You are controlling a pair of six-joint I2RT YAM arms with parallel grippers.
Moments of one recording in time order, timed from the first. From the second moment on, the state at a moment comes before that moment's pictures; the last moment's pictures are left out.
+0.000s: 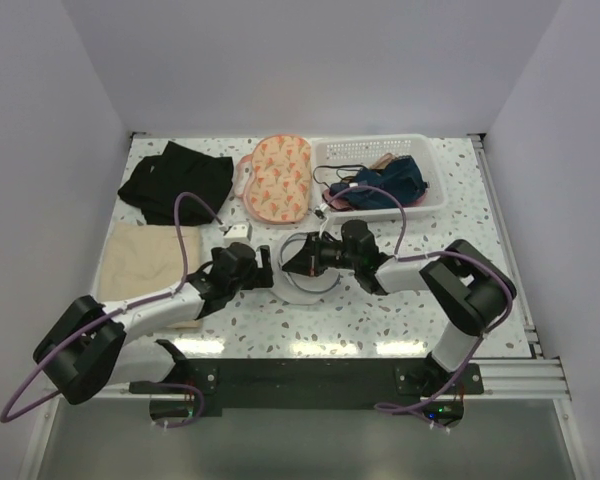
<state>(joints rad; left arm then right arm) -0.69 1.24 0.49 0.01 -0.35 -0.59 0.68 1.71 0.67 0.75 -0.58 0.73</state>
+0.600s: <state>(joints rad) -0.69 1.01 0.48 -0.09 -0.48 -0.60 0.72 1.77 0.76 0.57 -0.46 0.68</state>
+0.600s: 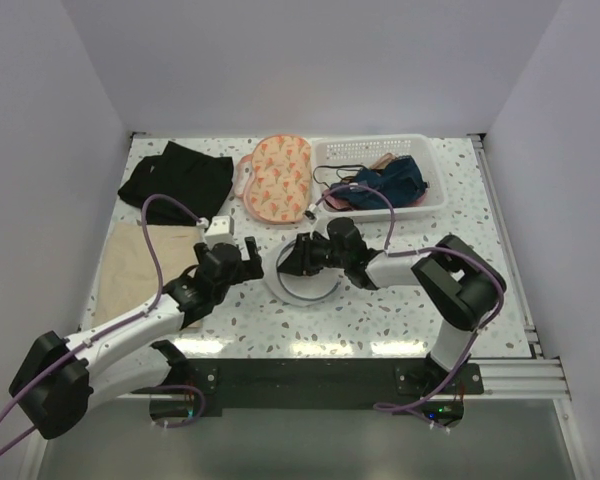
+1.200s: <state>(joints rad) -0.69 1.03 0.40 0.16 -0.21 -0.55 0.74 1.34 0.76 0.22 -0.09 0.54</state>
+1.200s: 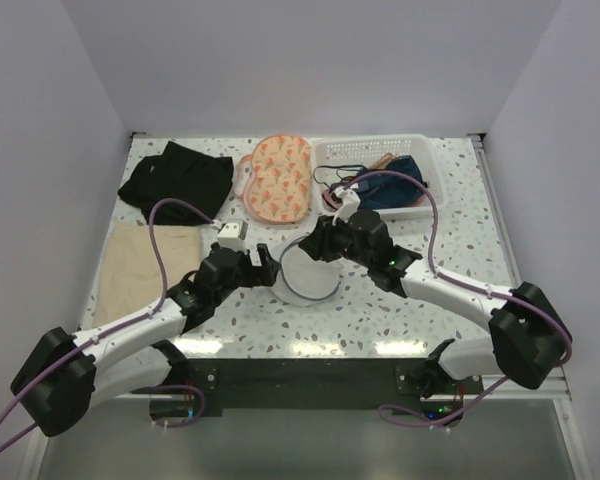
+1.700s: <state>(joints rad) -0.69 1.15 0.40 0.29 -0.10 -0.51 0.74 1.27 0.72 0.13 -0.03 0.53</state>
